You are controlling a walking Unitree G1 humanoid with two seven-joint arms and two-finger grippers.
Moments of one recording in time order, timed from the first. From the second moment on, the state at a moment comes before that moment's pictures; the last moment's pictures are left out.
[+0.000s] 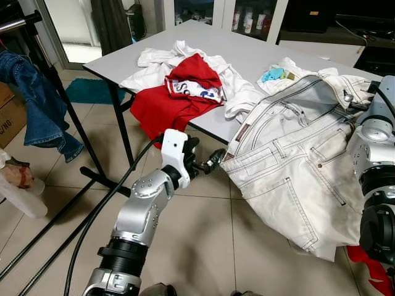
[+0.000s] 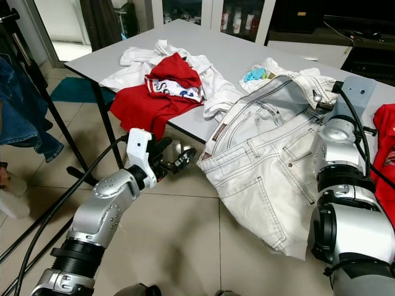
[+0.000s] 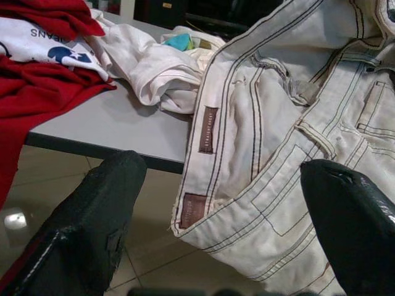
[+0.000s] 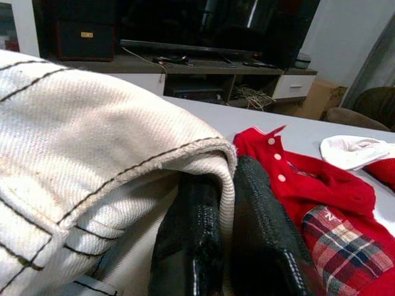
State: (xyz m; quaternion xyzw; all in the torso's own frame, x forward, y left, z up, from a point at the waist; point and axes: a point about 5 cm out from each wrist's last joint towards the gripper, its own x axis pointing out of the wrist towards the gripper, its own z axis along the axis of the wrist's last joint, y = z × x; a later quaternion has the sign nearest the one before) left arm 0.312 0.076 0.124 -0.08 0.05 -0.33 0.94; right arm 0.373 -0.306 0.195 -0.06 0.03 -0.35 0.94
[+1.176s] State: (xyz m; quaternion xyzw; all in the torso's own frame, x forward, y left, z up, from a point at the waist) left arm 0.312 0.076 0.124 -0.08 0.05 -0.33 0.94; right arm 0.373 -0.307 0.195 -0.06 0.03 -0.35 0.93
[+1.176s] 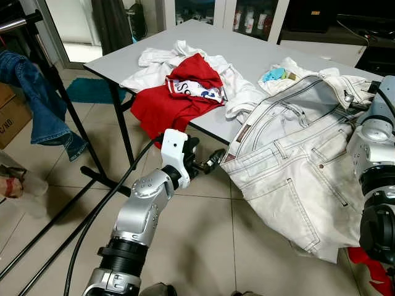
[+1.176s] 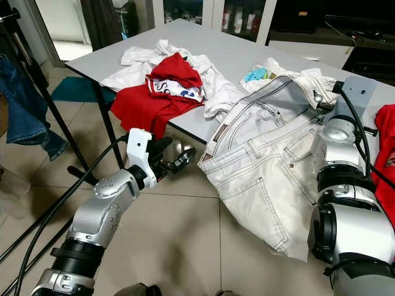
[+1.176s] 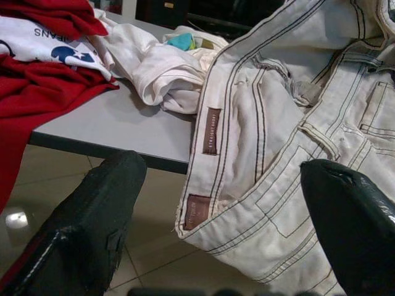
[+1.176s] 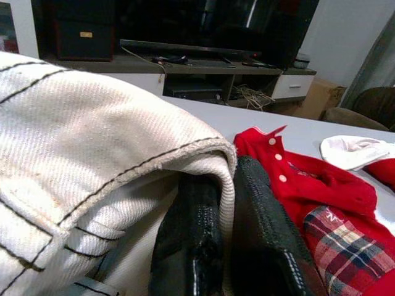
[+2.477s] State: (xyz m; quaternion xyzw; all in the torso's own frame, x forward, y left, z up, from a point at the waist) left arm 0.312 0.076 0.124 -0.08 0.05 -0.33 0.94; right arm 0.372 -0.307 0.195 -0.06 0.03 -0.35 0.93
